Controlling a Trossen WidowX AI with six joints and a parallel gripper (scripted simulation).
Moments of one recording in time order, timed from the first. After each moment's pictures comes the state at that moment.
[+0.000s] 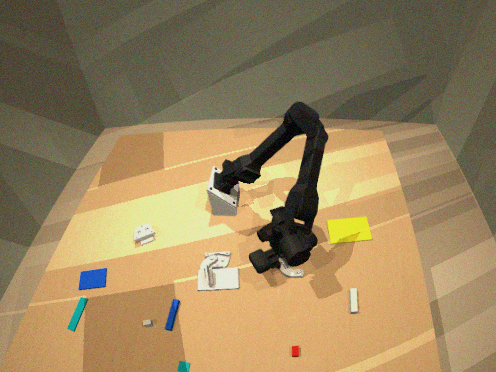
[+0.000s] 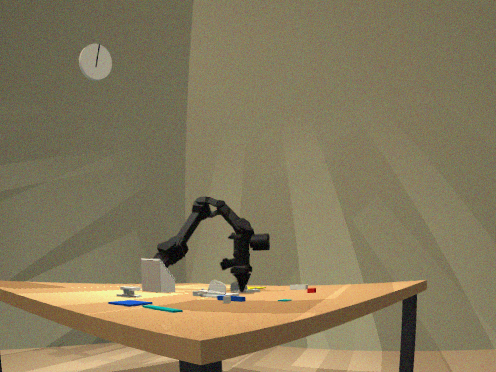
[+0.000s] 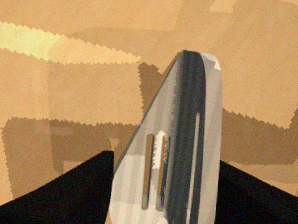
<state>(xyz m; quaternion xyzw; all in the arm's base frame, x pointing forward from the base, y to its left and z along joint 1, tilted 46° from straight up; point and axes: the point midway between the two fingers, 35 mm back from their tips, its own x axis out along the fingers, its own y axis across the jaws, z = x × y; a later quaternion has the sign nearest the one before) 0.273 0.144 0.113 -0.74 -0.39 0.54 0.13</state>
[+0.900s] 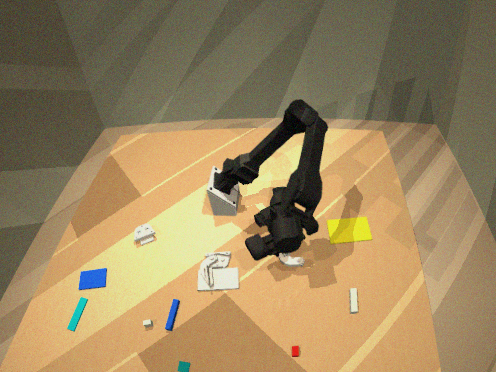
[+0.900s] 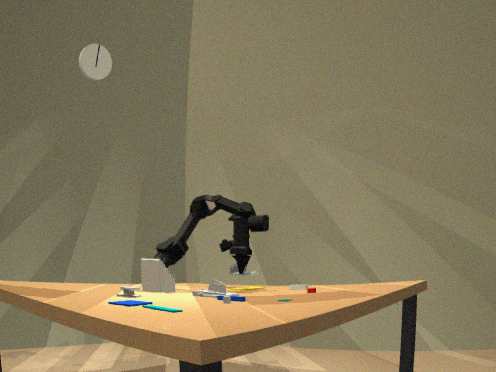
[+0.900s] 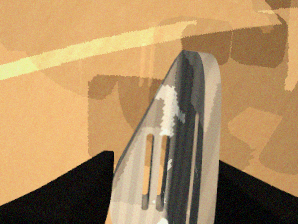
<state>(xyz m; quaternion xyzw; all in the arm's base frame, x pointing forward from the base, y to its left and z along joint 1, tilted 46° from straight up) 0.266 0.093 0.158 -0.74 -0.38 0.54 0.13</state>
